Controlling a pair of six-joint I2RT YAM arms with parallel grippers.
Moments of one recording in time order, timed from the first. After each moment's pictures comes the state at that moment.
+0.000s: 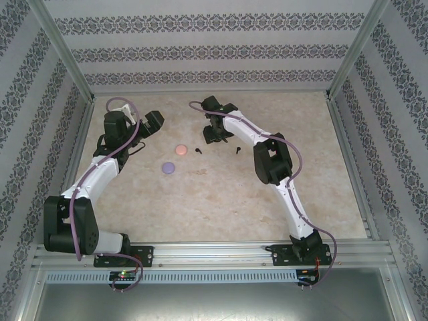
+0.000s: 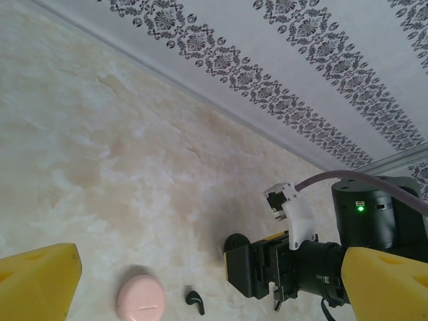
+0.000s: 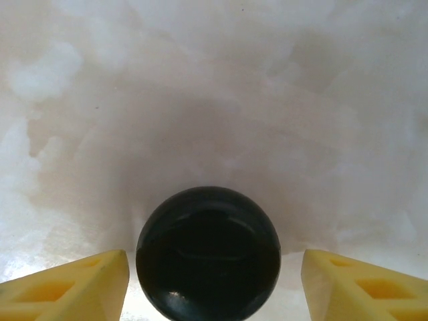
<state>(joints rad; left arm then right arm) -0.01 1.37 0.90 0.08 0.35 -0.66 0.53 2.50 2.22 -0.96 0.11 0.21</state>
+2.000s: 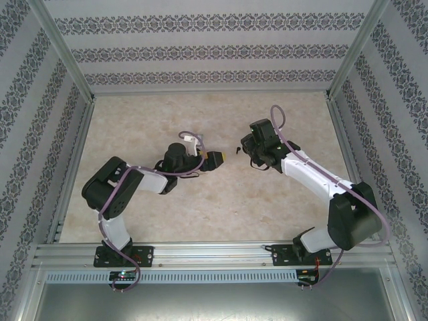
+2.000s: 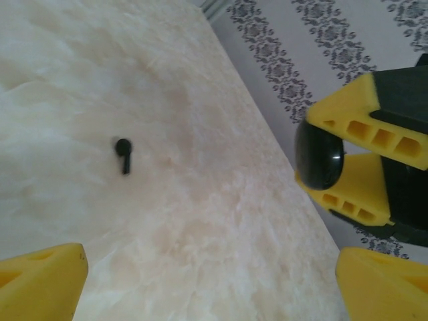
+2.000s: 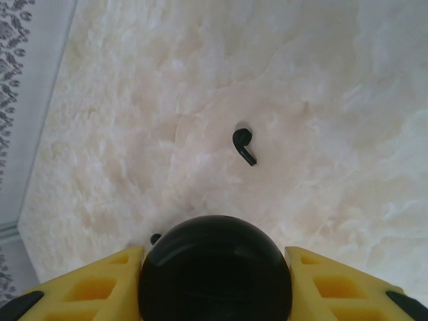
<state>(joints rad) -0.55 1.83 0.72 0.88 0.45 -0.74 0.46 1.44 1.01 -0.41 0.08 1.38</state>
